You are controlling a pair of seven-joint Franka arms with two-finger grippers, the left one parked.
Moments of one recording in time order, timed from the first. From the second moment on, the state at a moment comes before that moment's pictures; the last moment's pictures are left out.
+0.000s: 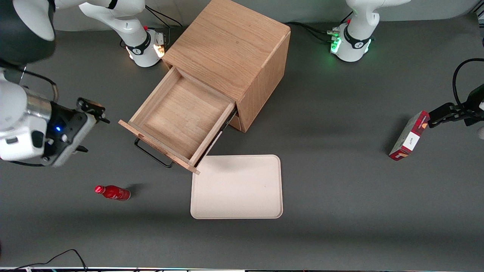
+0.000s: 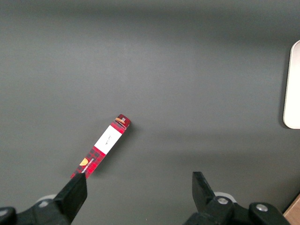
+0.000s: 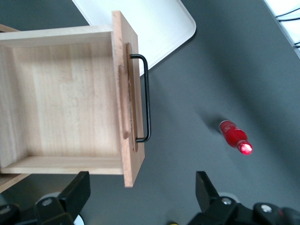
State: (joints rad) arm 0.06 0.54 0.19 -0.86 0.01 1.26 -0.69
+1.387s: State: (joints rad) arm 0.06 0.74 0.18 -1.01 0.09 1.42 -0.65
